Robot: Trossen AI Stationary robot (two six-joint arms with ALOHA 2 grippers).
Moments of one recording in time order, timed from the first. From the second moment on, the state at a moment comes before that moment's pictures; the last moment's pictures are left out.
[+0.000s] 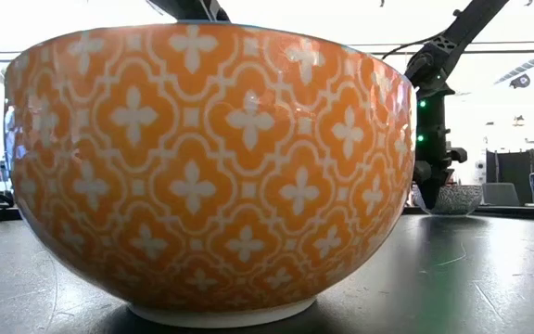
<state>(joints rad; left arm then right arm) -0.13 1.49 1.32 -0.72 0.07 0.08 -0.69 1.56 0.85 -0.74 0.24 0.23</state>
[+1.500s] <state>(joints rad) -0.03 1.54 1.15 -0.16 0.27 0.47 0.12 1.27 0.86 -0.18 -0.47 0.35</state>
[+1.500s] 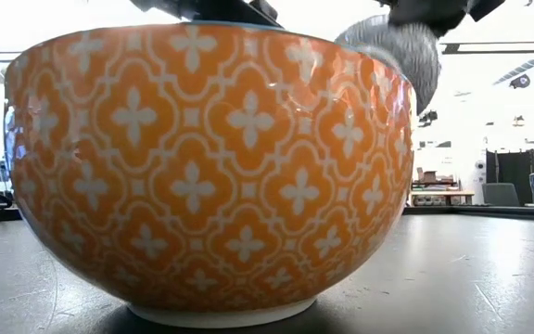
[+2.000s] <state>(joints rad) -0.04 1.60 1.15 0.05 0.50 0.44 0.13 1.29 0.86 -0.05 -0.68 0.05</state>
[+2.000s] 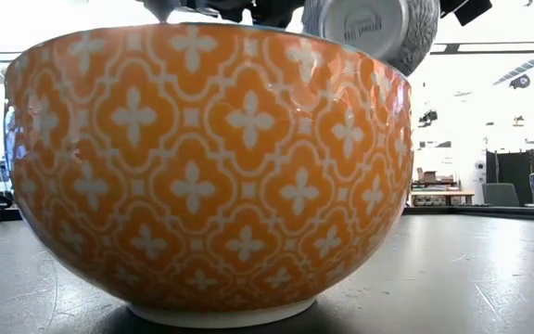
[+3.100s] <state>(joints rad) -0.04 1.68 1.15 0.27 0.95 0.27 0.13 1.43 1.06 -0.12 -0.71 -0.35</state>
